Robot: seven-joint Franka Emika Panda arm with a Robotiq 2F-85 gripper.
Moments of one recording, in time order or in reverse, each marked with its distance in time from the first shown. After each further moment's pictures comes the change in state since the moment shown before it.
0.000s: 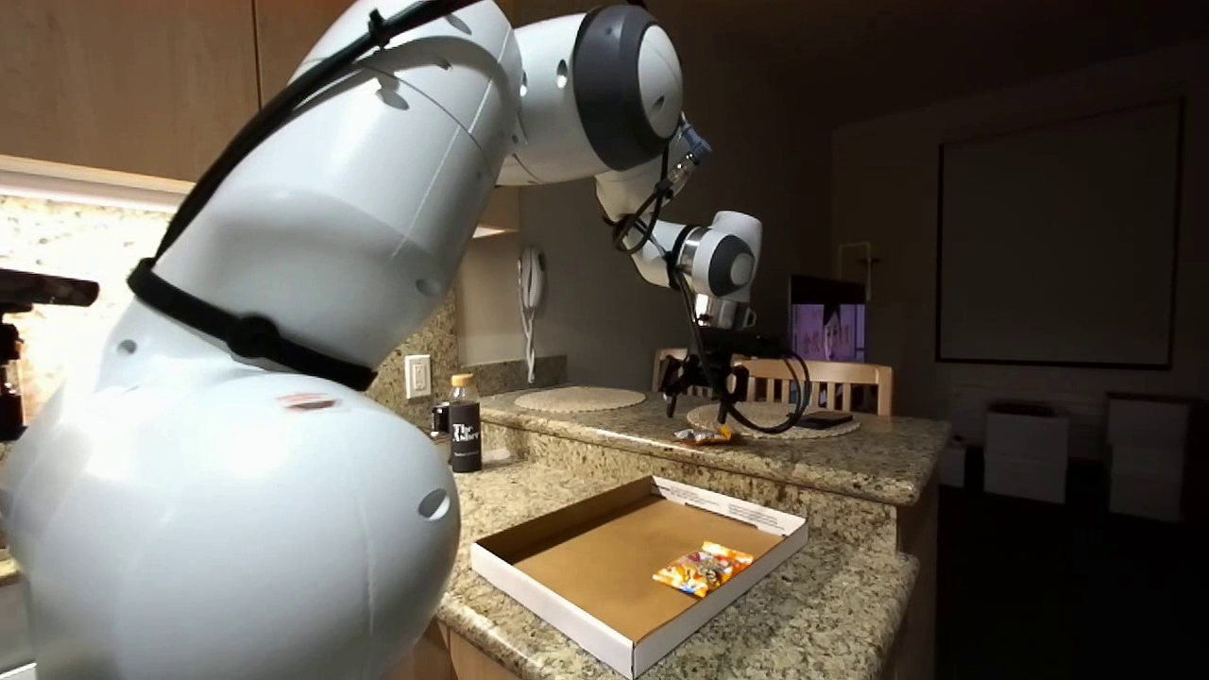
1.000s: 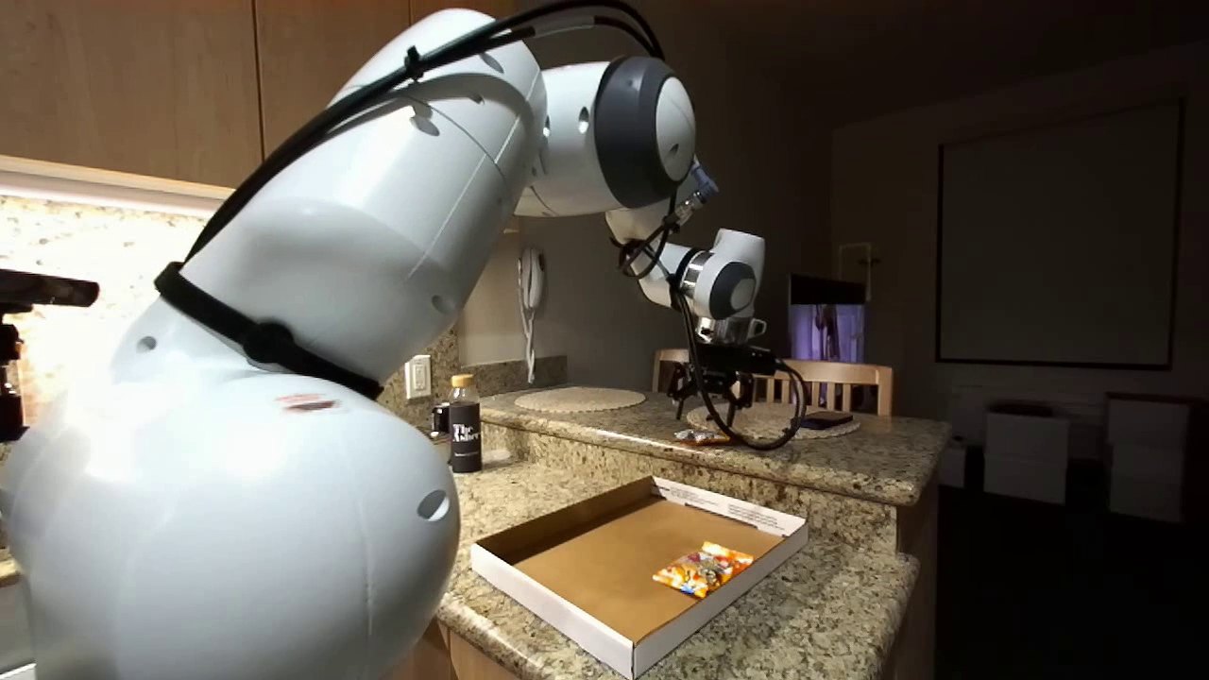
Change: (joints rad) arm -0.003 0.100 0.019 0.073 0.031 0.171 0.153
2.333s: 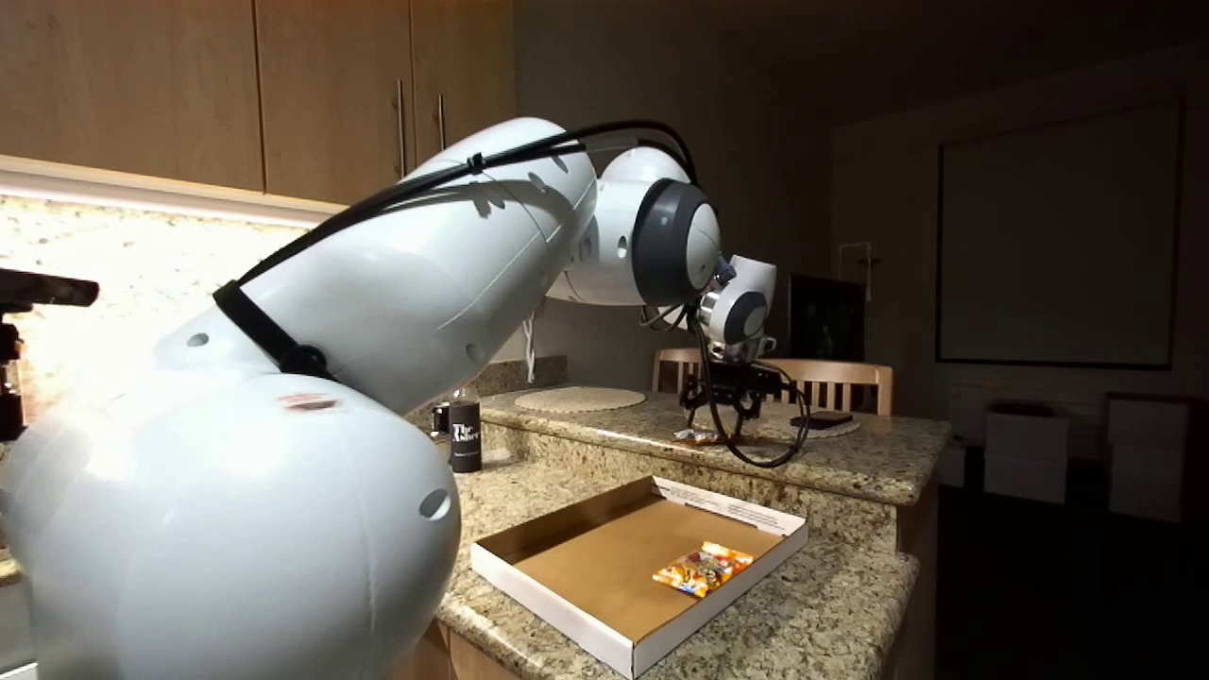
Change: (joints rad) arm 0.005 0.267 0.022 0.353 -0.010 -0.032 0.053
